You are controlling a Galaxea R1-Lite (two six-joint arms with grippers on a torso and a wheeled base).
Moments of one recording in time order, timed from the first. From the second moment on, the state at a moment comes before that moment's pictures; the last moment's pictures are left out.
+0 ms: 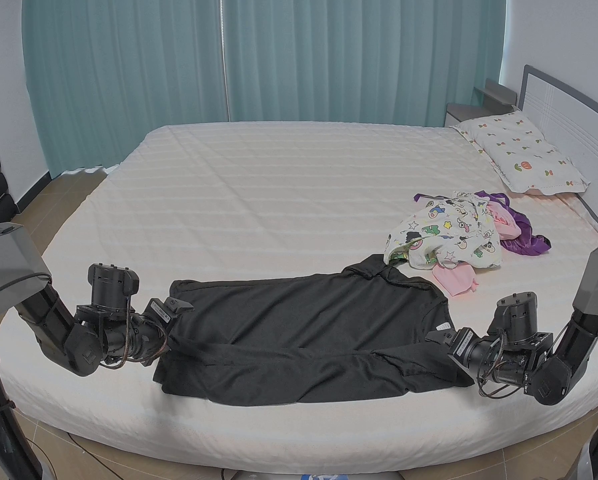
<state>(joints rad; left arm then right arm) -0.16 2.03 -0.60 -0.74 -0.11 -1.07 0.32 2.04 -0.33 -1.06 0.00 0.91</state>
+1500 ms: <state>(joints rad) -0.16 2.04 -0.62 -0.74 -0.13 -1.14 0.33 2.05 -0.33 -1.06 0.00 0.92</state>
